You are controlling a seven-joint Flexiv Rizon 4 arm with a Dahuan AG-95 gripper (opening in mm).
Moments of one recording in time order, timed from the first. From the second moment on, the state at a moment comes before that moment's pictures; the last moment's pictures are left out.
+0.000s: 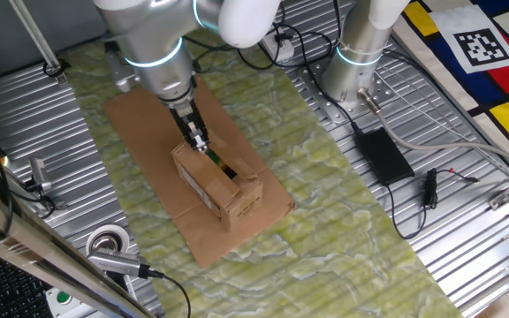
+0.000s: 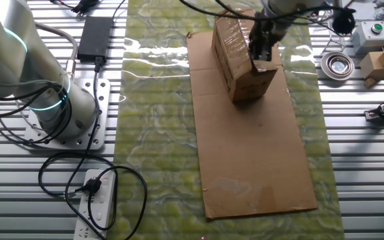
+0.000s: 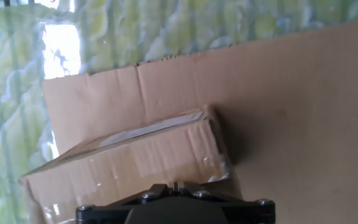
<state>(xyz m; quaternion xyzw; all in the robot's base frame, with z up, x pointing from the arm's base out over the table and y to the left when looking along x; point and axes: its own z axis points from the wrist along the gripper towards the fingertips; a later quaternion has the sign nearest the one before) 0.503 0.094 0.170 -0.04 -0.99 -0.08 0.07</state>
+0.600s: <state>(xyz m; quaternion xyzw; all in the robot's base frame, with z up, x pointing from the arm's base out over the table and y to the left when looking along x) 0.455 0.073 0.170 -0.03 -0.99 -0.08 0.07</state>
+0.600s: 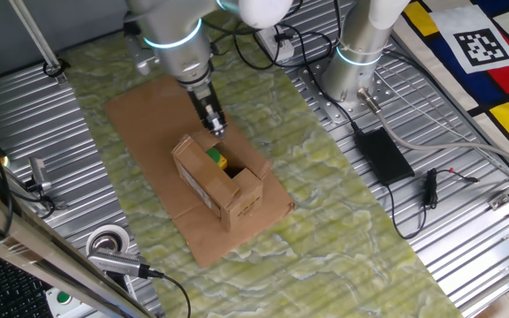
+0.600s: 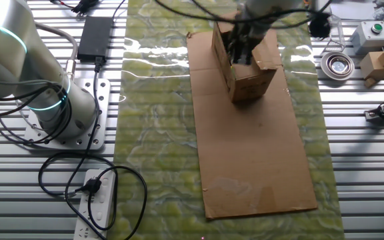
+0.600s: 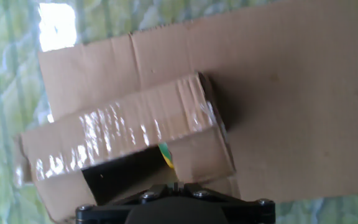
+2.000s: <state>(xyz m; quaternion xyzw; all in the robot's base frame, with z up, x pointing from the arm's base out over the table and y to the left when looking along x) 0.437 0.063 0.132 -0.02 -1.00 -0.08 0.04</state>
